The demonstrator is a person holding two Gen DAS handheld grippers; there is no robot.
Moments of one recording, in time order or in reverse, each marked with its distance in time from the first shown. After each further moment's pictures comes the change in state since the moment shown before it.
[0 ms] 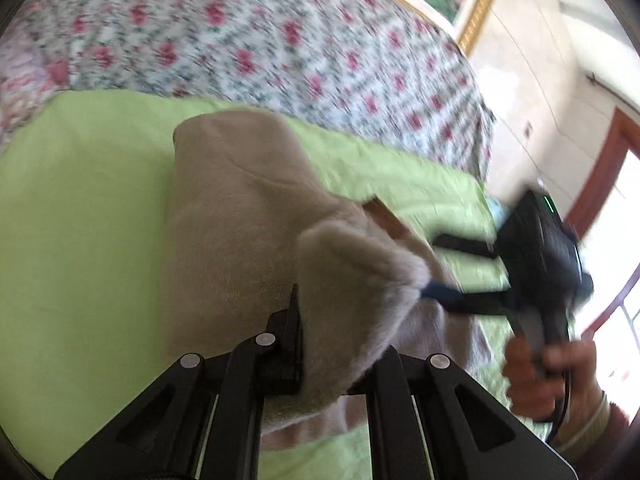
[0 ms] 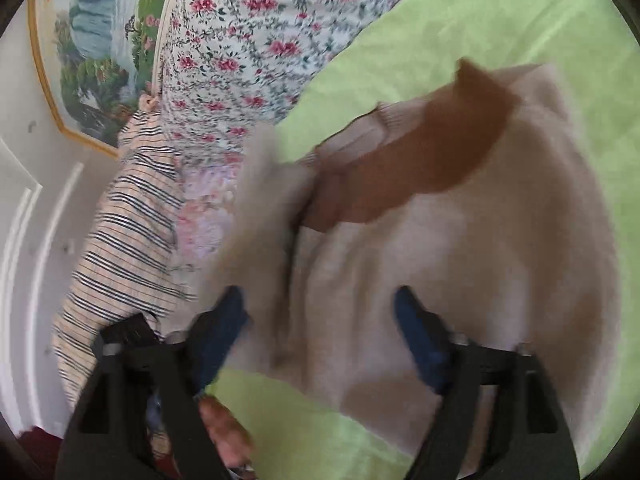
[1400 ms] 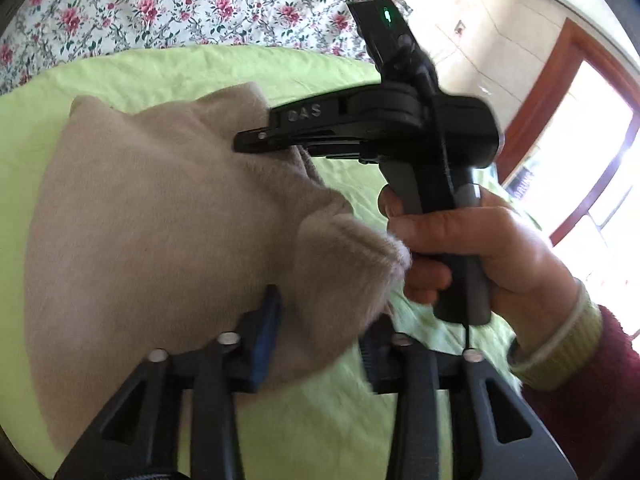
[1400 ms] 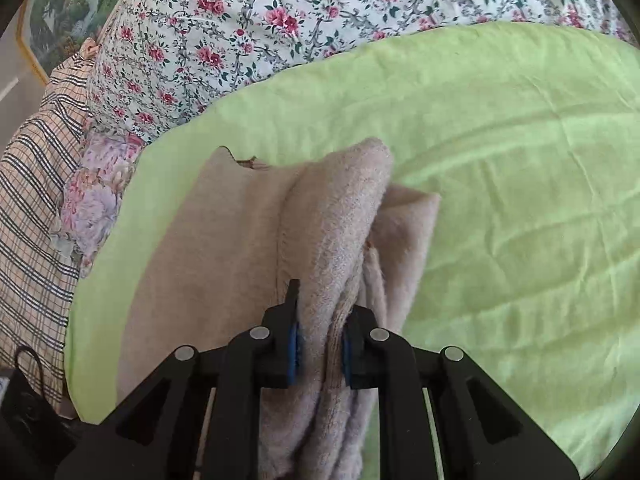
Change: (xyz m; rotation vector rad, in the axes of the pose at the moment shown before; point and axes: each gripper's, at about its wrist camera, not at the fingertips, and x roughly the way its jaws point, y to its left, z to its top) left arm 0.077 -0.139 -0.042 0.198 0.273 -0.197; right arm -0.052 -0.038 0.057 -0.305 -0.065 -0.524
